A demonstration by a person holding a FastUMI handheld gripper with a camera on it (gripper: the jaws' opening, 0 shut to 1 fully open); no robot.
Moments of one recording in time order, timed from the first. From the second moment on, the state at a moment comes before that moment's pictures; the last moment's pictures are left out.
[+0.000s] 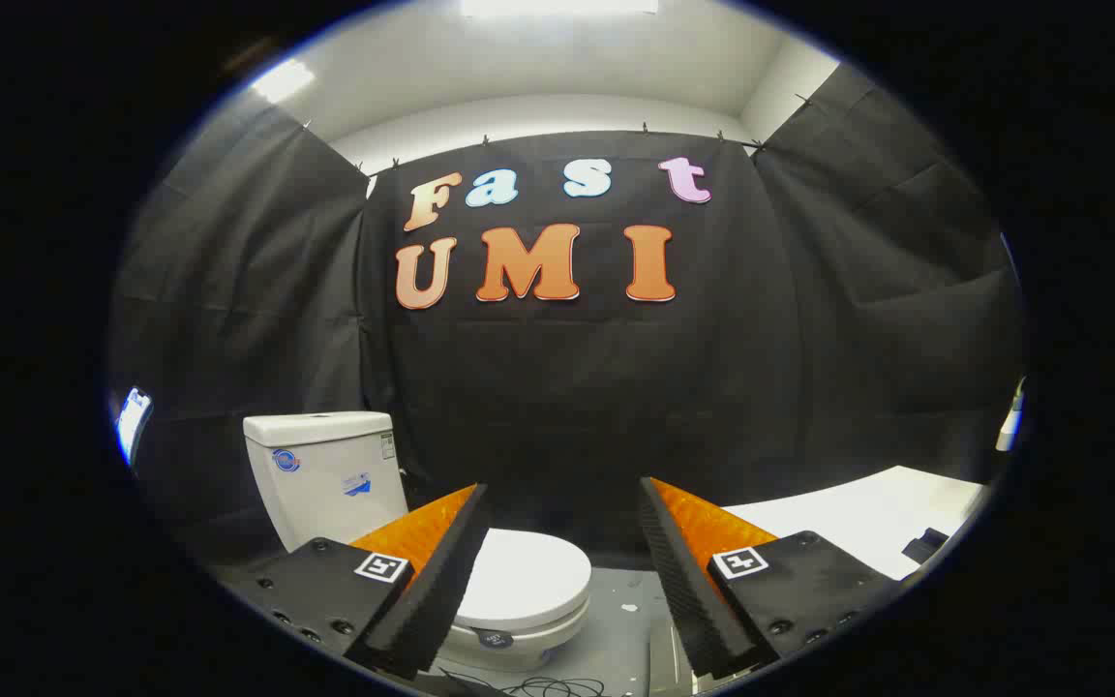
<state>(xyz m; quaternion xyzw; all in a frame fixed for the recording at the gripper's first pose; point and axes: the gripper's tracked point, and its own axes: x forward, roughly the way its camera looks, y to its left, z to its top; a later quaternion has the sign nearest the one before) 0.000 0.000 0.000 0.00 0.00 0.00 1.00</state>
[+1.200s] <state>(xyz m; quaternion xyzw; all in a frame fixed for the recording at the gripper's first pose) -0.002 -0.003 0.001 0.01 0.00 0.00 1.00</state>
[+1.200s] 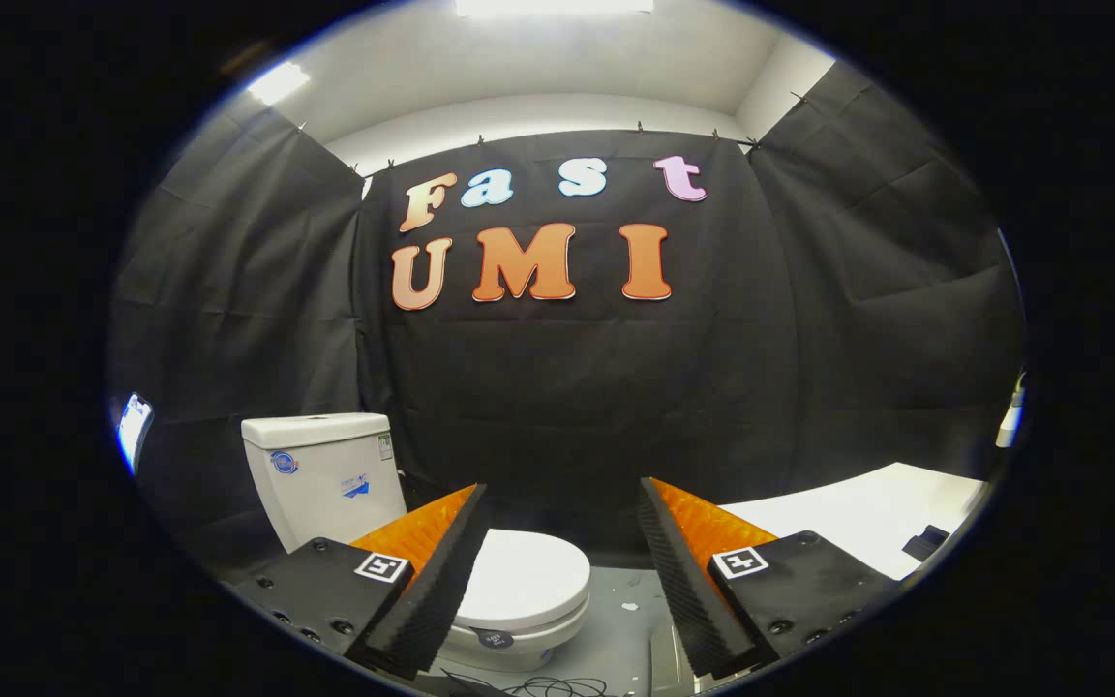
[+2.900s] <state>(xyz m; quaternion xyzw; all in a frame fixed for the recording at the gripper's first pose) -0.005 -0.011 0.011 0.04 -0.01 -0.01 1.00</state>
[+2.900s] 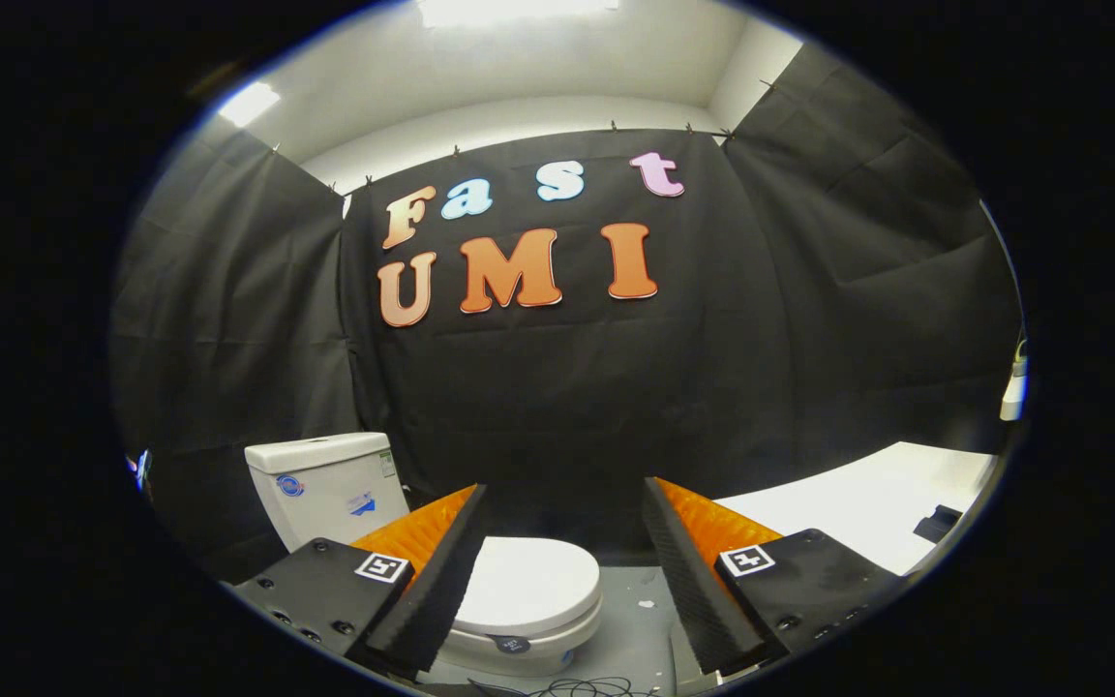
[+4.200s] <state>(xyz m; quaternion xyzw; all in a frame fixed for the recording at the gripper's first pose) 0.085 0.075 -0.292 0.43 0.29 0.01 0.86</state>
